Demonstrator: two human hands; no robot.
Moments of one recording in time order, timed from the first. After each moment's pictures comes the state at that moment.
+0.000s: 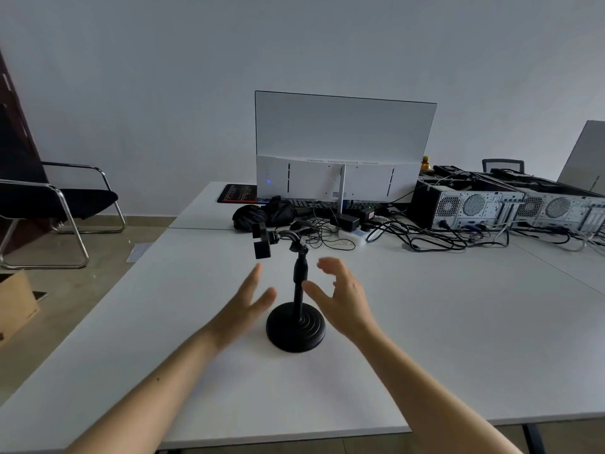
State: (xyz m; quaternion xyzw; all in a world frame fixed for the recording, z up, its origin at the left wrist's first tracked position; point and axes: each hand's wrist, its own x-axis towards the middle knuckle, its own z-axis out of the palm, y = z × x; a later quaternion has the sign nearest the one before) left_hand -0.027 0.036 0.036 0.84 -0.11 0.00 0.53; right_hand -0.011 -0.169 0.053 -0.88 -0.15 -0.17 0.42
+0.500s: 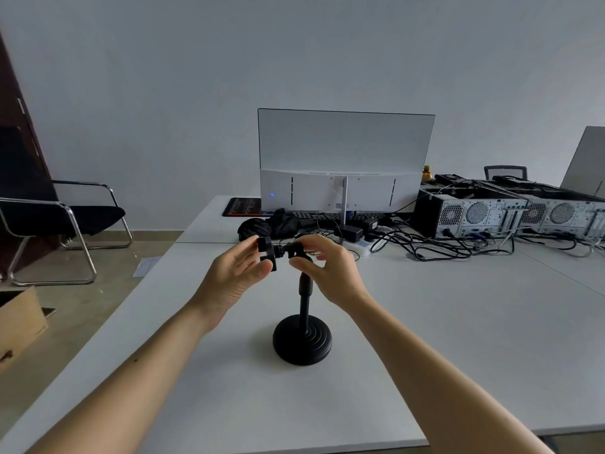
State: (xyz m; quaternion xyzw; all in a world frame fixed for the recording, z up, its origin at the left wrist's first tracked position) left_hand -0.034 0.055 0.110 0.72 -0.17 0.09 0.67; right_hand 0.010 -0.145 0.114 -0.82 -0.25 -0.21 0.48
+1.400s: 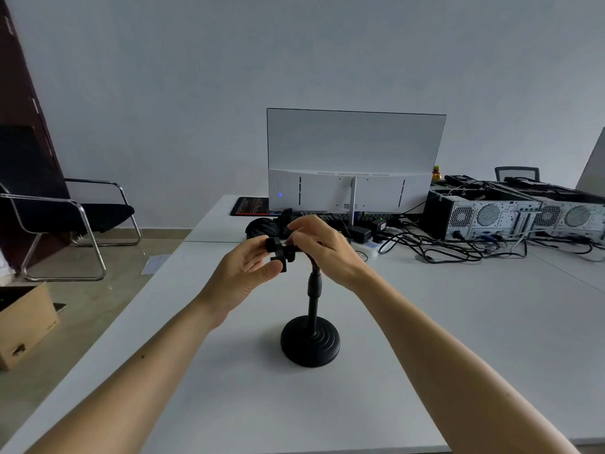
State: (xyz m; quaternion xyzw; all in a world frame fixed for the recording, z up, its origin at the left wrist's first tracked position) left_hand -0.042 0.052 0.125 0.70 -0.18 0.08 0.69; right_hand 0.015 -0.133 0.150 -0.83 -0.31 -0.10 0.46
